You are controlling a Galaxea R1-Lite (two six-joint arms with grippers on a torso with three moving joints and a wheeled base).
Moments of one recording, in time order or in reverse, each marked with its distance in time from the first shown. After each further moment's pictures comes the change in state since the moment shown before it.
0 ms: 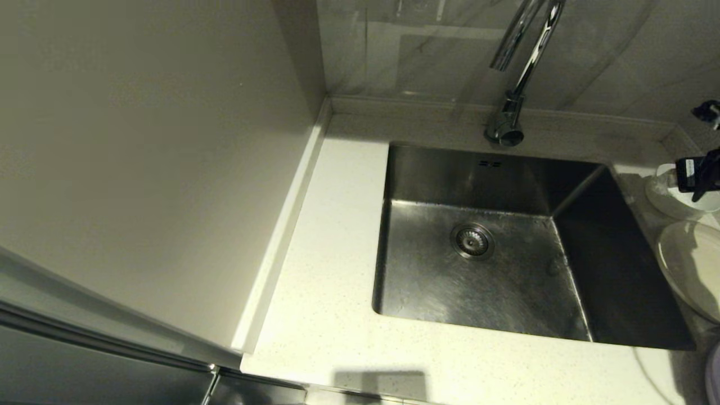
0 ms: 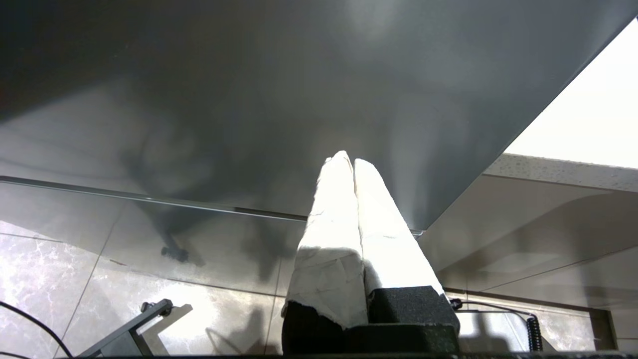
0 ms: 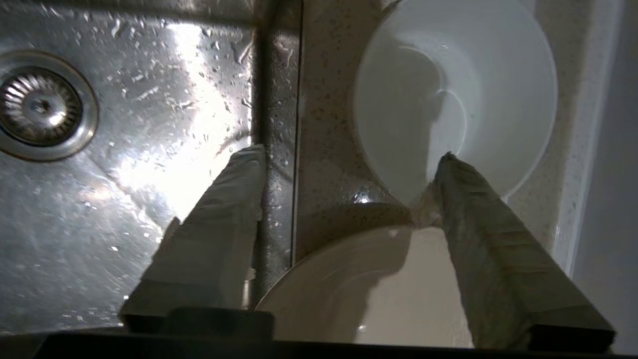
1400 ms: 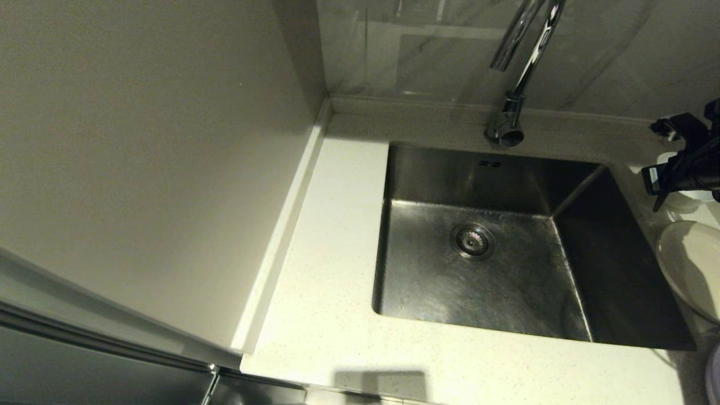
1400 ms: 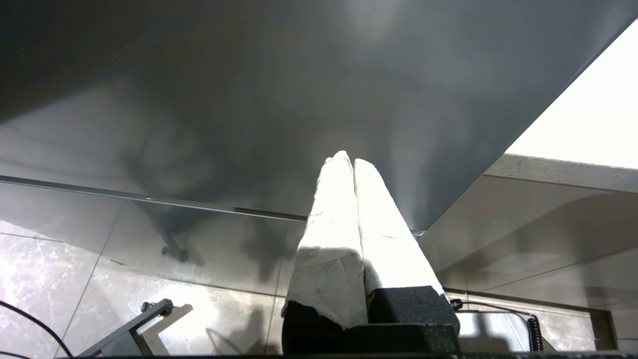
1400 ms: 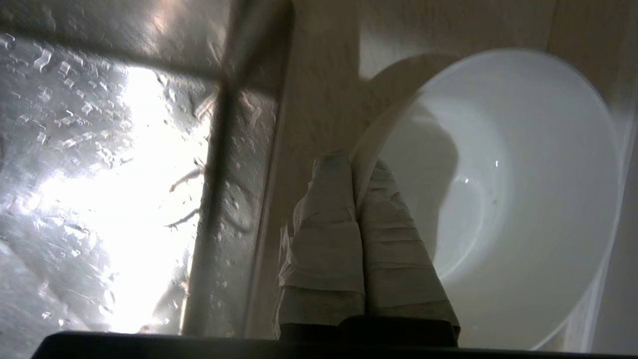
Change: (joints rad) left arm 0.000 0.000 0.000 0.000 0.000 0.001; right arm 0.017 0.199 -0.098 -0.226 -0.024 -0.150
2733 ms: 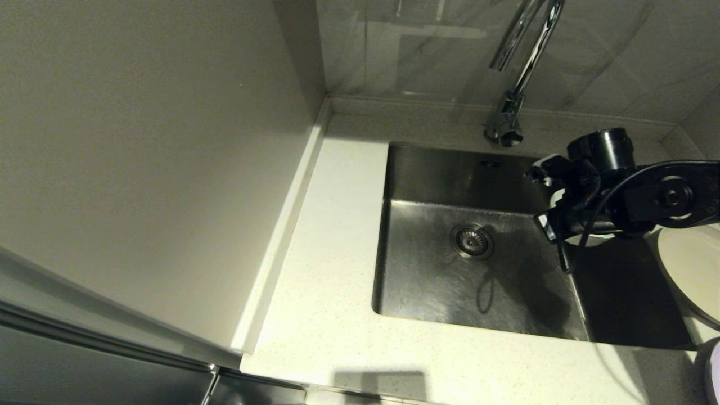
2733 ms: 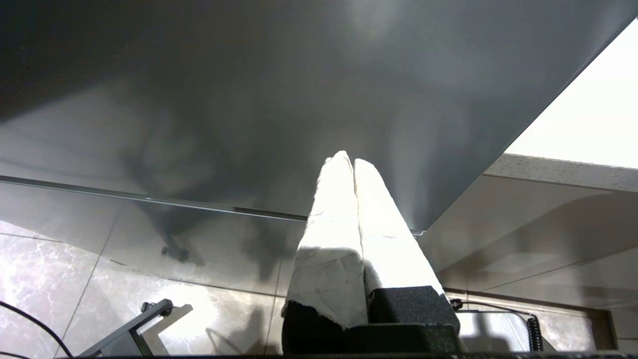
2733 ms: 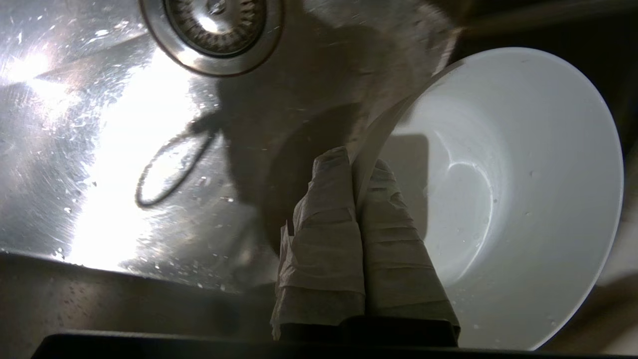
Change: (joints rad) left arm 0.000 0.000 0.000 0.000 0.000 0.000; right arm 0.531 -0.195 0.491 -0.081 -0.351 0.083
